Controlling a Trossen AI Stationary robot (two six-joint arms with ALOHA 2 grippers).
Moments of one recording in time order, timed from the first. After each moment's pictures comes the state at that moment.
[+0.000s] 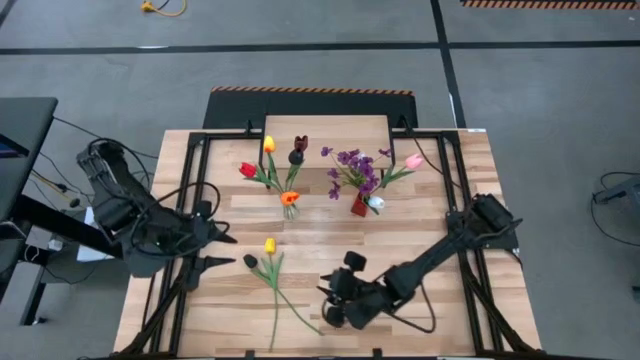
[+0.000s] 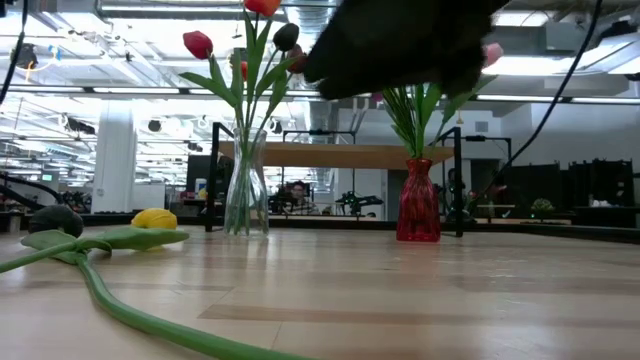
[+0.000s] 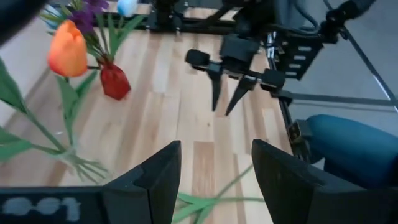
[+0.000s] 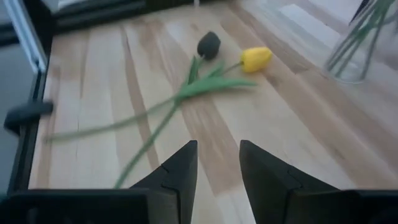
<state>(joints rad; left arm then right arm) -0.85 1.05 1.29 -0.96 -0.67 -0.64 0.61 1.95 1.27 -0.11 0.70 0.65</state>
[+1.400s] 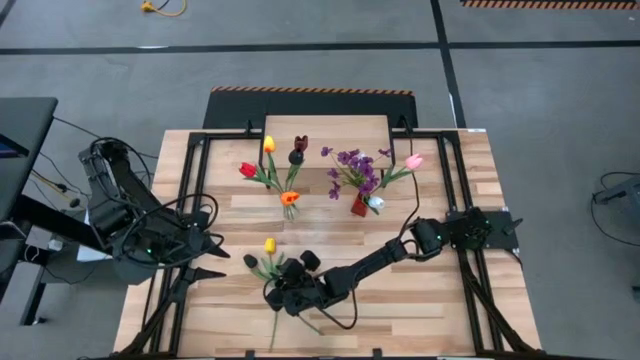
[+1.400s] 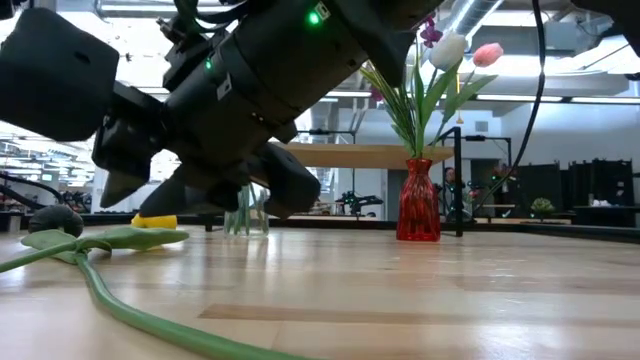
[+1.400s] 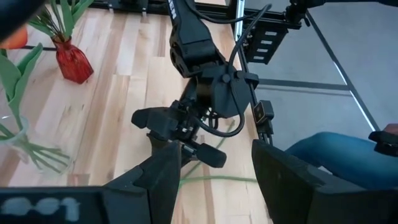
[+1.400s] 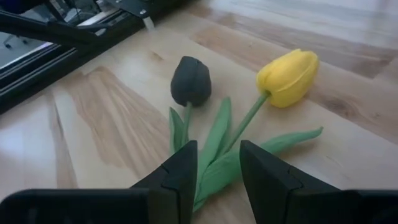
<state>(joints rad) -0.94 1.05 1.29 -0.97 -0.59 -0.71 0.42 2.51 1.85 -0.05 0.73 0.82</state>
